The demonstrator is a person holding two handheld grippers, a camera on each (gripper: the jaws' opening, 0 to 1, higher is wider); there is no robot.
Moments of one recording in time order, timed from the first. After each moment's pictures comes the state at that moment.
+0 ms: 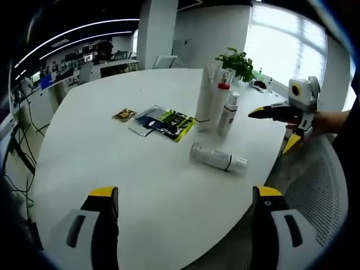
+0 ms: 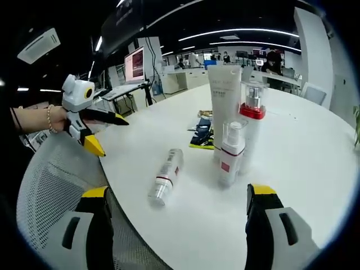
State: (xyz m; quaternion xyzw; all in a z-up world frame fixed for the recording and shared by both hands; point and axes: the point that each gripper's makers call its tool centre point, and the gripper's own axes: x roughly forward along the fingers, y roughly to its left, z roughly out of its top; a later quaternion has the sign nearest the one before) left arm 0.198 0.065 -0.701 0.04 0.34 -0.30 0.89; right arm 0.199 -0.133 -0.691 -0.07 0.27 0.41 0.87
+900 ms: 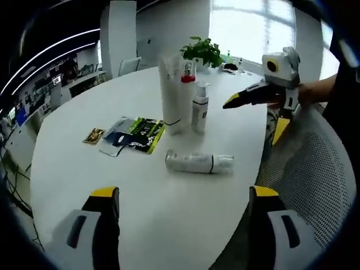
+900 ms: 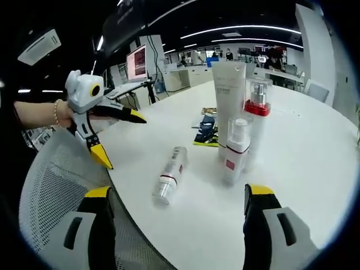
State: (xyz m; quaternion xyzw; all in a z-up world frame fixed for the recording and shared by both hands) left arm 0.210 0.010 -0.704 0.15 0.31 -0.42 0.84; right arm 0.196 -0.131 -0.696 -0.06 0.29 0.42 0.86
